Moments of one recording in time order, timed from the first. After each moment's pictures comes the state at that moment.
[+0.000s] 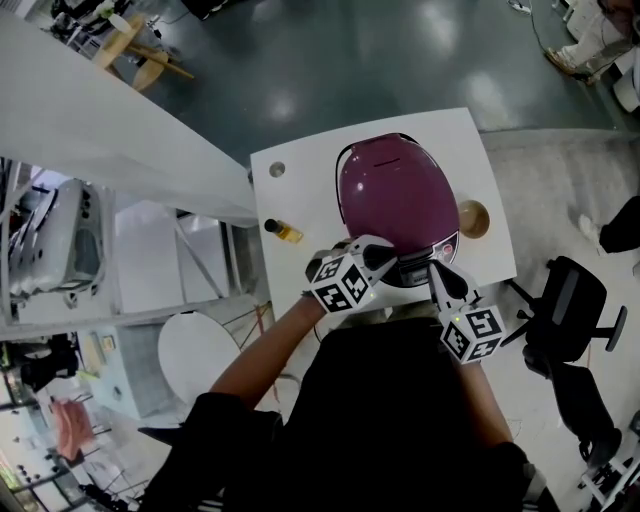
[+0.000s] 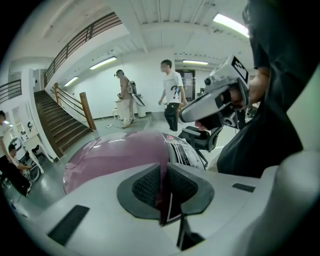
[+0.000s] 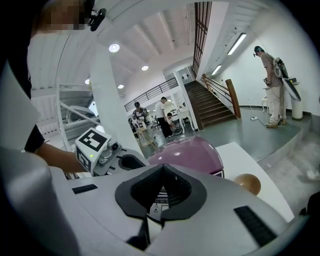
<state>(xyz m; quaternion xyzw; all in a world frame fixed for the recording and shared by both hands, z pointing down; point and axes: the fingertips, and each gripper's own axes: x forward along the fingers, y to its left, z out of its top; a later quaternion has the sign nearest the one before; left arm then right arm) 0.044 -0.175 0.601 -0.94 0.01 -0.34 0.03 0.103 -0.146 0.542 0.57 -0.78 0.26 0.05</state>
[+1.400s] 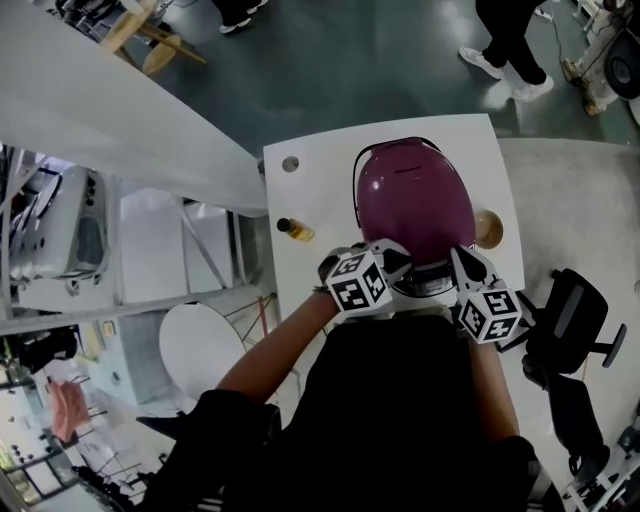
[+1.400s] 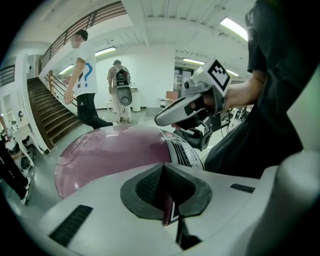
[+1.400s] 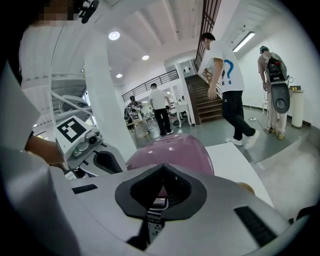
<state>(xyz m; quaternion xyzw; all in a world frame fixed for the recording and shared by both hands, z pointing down) 0.049 -0.175 0.604 -0.93 -0.03 -0.37 -0.01 0.134 -0.195 0.566 0.57 -0.76 0.27 0.11</state>
